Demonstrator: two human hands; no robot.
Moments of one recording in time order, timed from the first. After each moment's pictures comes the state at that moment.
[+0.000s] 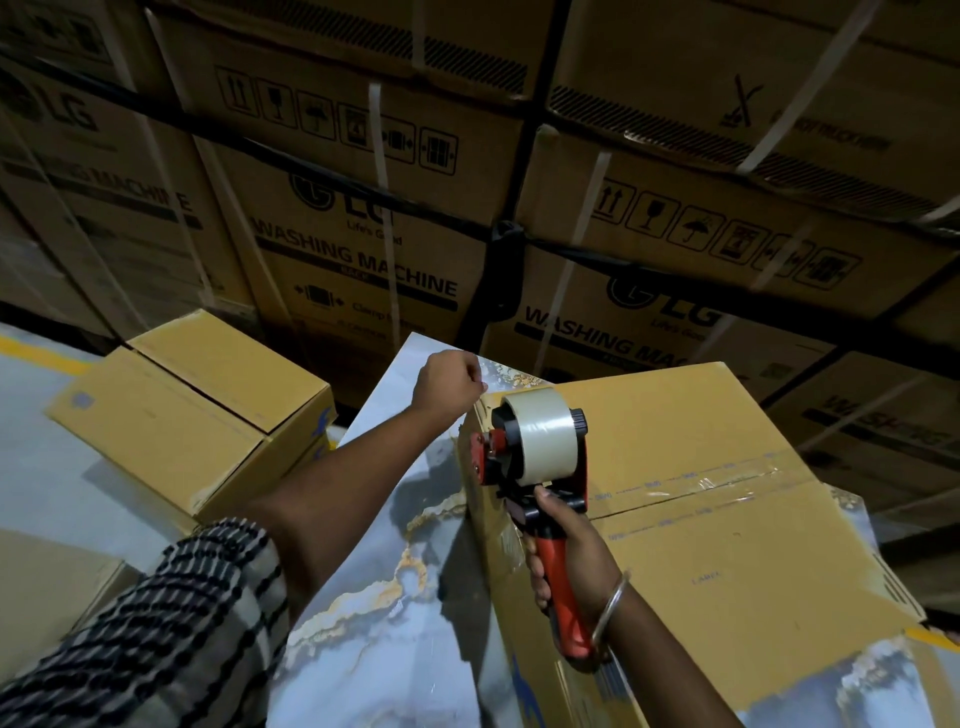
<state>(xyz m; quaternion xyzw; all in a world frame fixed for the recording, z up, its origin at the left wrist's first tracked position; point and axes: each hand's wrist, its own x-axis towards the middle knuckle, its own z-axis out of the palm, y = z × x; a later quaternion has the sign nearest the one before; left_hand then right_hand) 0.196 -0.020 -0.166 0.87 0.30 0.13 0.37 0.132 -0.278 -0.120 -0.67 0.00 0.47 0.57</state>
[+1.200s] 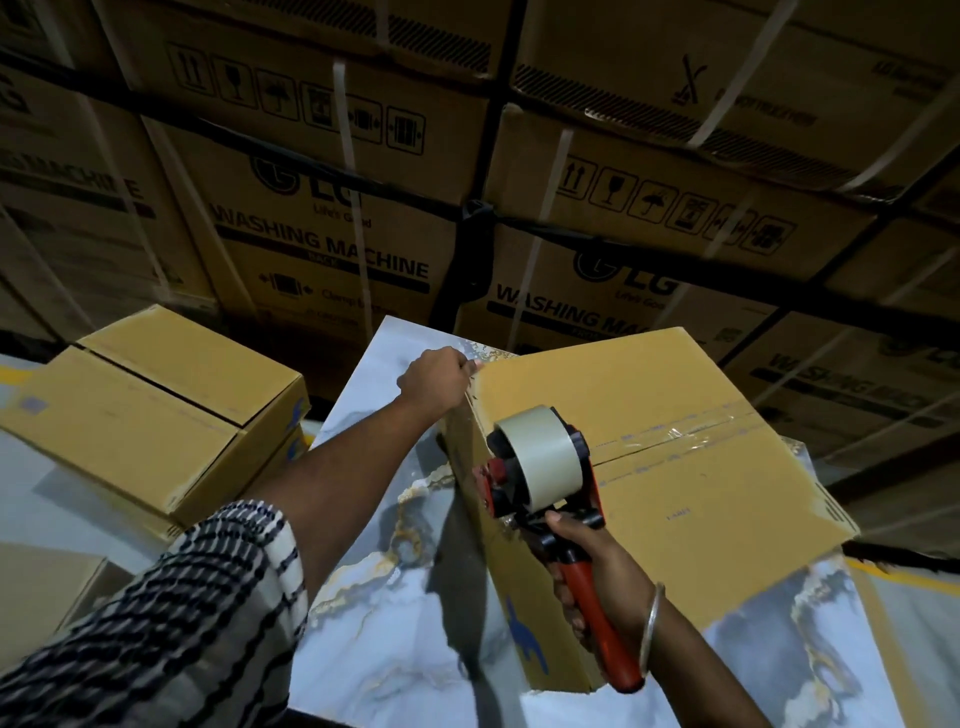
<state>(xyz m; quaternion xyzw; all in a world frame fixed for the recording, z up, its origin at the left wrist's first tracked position) 0.177 -0.042 -0.168 0.91 0.28 0.04 0.31 0.079 -0.325 -0.081 -0.71 0.06 0.47 0.52</state>
